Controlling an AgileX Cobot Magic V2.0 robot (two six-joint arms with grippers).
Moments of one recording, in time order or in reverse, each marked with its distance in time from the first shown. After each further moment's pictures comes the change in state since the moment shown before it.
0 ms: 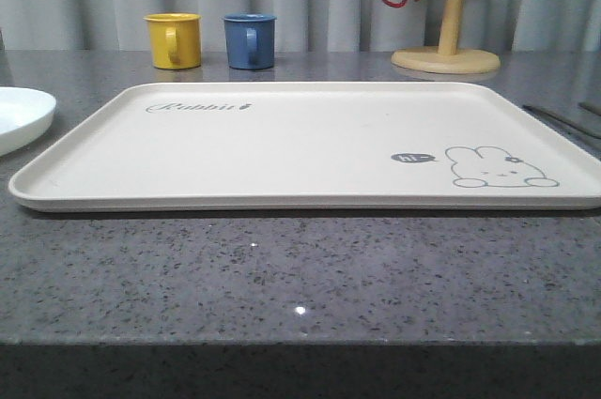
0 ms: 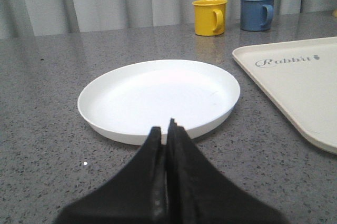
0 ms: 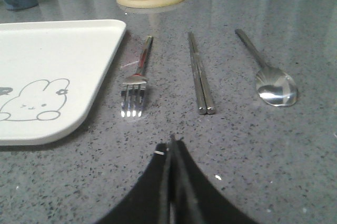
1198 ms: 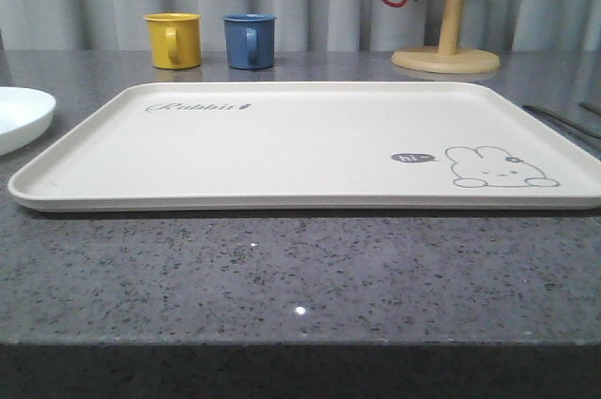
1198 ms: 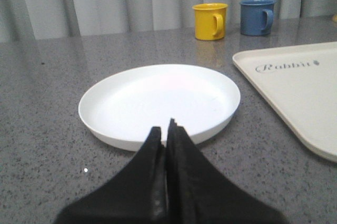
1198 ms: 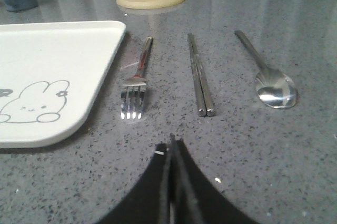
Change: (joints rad) left arm 0.000 0.000 0.000 -0.007 -0.044 0.000; right arm 0.000 0.000 0.000 0.000 -0.014 0.000
